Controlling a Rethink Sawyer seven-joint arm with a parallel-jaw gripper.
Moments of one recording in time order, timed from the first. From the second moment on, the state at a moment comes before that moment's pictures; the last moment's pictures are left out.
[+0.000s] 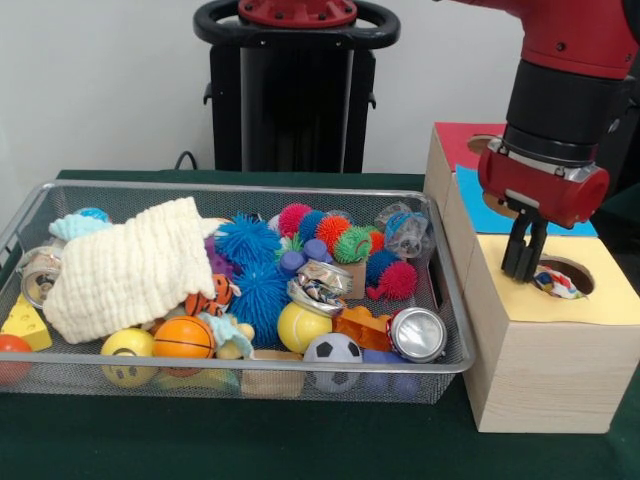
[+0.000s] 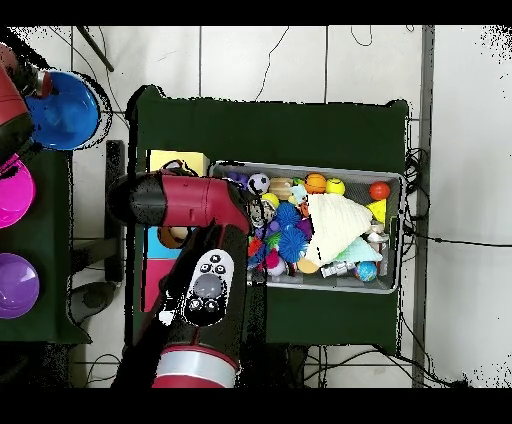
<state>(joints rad) 0.19 -0.47 -0.26 1.38 0.19 0.52 2.62</state>
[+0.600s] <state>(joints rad) 0.20 -0.46 -0.27 1.38 0.19 0.52 2.62</state>
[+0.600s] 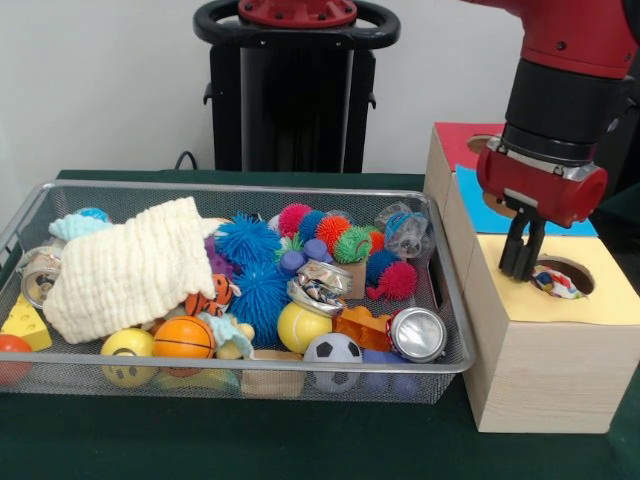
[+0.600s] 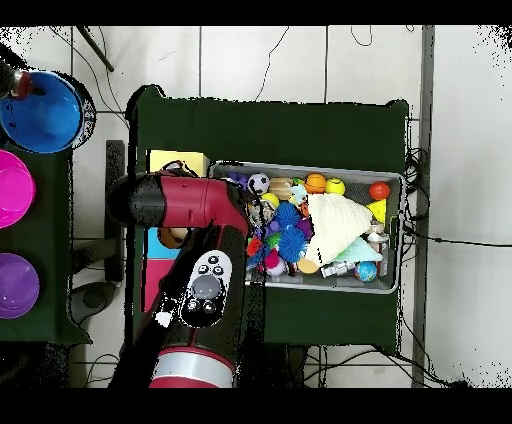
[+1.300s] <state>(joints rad) 0.22 -0.46 -0.27 1.37 0.19 0.52 2.62</state>
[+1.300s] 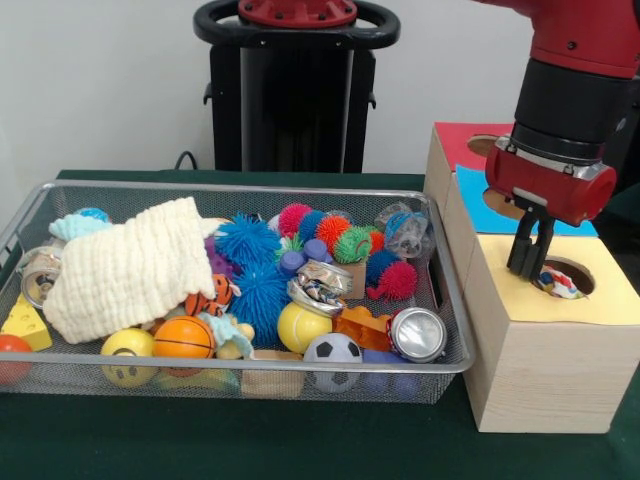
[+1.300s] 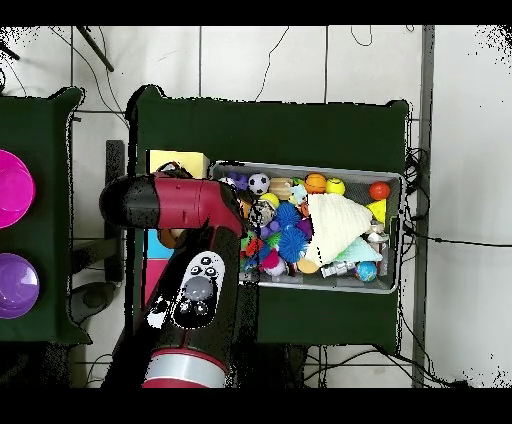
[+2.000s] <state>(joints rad) 0.24 -0.45 -0.29 1.37 0.19 0.52 2.62</state>
